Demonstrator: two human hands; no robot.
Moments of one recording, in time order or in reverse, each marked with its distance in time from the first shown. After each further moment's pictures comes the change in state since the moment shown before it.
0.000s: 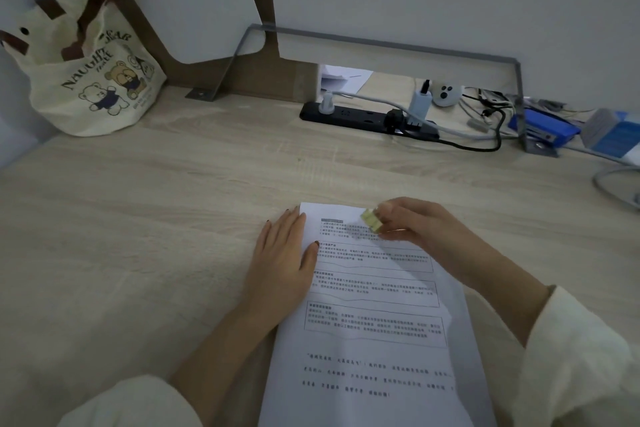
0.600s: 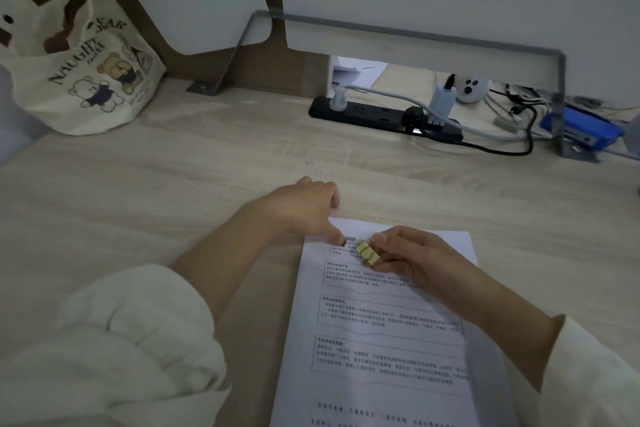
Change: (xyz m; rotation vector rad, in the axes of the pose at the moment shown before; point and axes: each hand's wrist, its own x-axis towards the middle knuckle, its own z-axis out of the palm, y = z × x) left_hand 0.109 0.019 -0.053 0.148 -0.600 -0.005; right_hand 0.026 0.018 0.016 0.249 -0.093 0.182
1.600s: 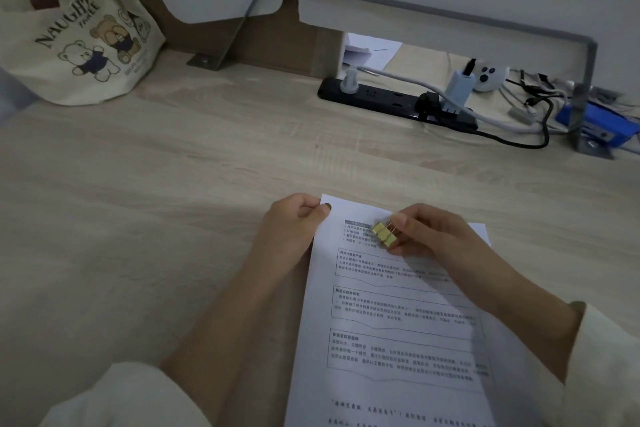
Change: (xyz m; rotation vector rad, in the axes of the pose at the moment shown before) left_hand -0.032 -0.014 0.058 -0.993 0.473 -0.182; right_hand 0.002 -0.006 0.004 -0.137 0.106 -0.143
